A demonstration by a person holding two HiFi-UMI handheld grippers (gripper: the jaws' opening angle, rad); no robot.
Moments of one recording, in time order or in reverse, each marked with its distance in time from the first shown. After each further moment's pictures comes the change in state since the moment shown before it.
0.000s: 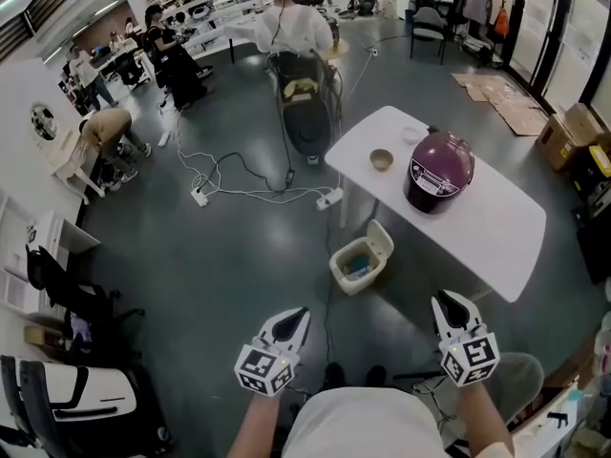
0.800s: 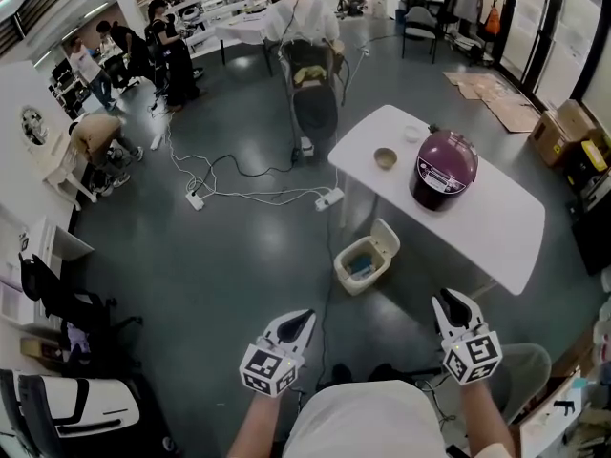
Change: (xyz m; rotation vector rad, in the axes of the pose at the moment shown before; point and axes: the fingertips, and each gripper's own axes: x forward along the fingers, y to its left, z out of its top) left arm -0.019 0.042 -0.012 0.041 0.035 -0.085; right arm 0.026 0.047 0.000 0.024 0.016 -0.046
